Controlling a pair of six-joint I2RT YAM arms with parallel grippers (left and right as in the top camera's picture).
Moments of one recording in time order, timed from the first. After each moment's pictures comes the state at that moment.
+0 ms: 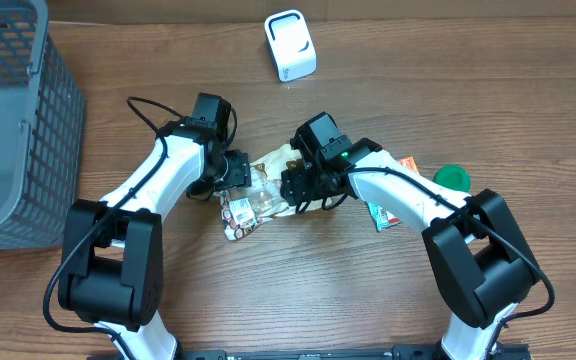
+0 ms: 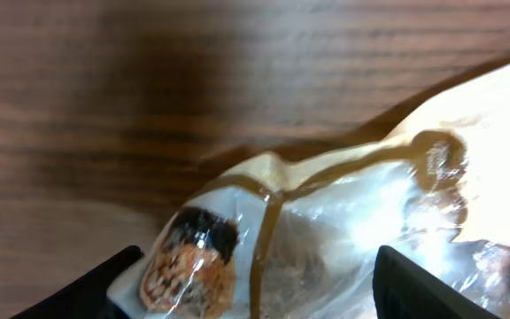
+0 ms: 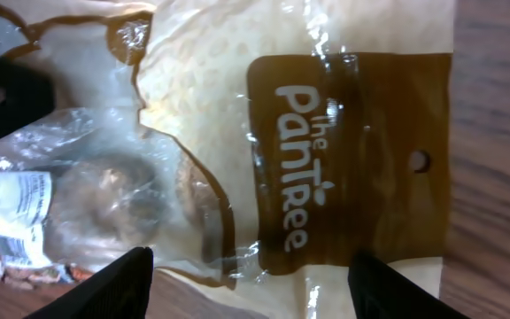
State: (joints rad) left arm -0.23 1.87 1.22 -0.74 0.08 -0.34; right arm 0.58 1.93 1.24 -0.54 -0.25 0.32
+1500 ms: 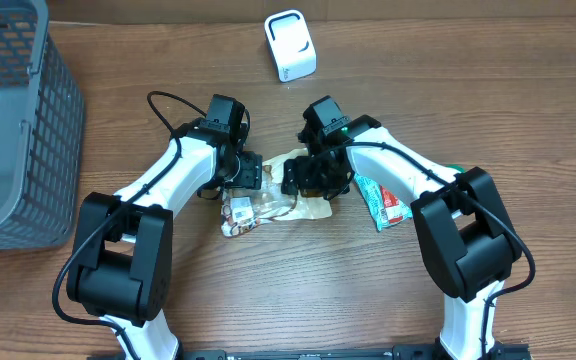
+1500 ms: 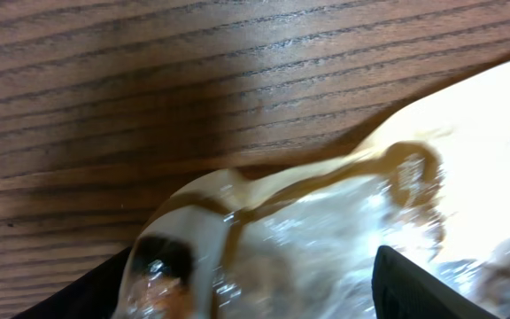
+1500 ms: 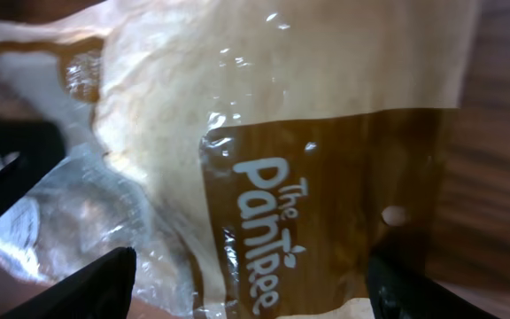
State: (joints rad) left arm -0.28 1.90 1.22 -0.67 0.09 -0.25; right arm 0.52 2.06 1.41 -0.74 -0.37 0.38
